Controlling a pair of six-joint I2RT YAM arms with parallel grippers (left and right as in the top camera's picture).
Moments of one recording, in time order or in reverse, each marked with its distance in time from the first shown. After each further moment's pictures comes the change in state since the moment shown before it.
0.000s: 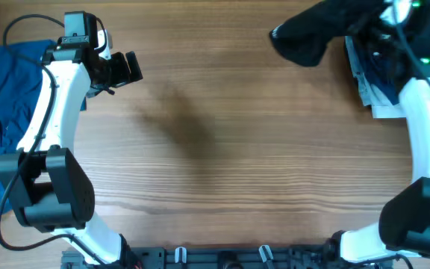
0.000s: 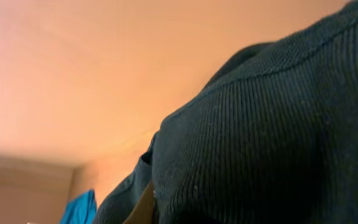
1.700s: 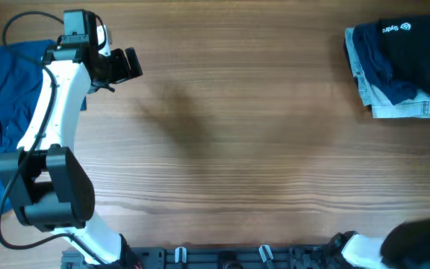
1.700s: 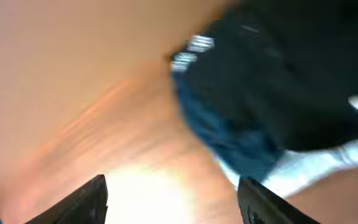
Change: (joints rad) left arm 0.000 0.005 0.000 0.052 0.005 0.000; right arm -0.431 -0.176 0.050 -0.542 0.038 -0.425
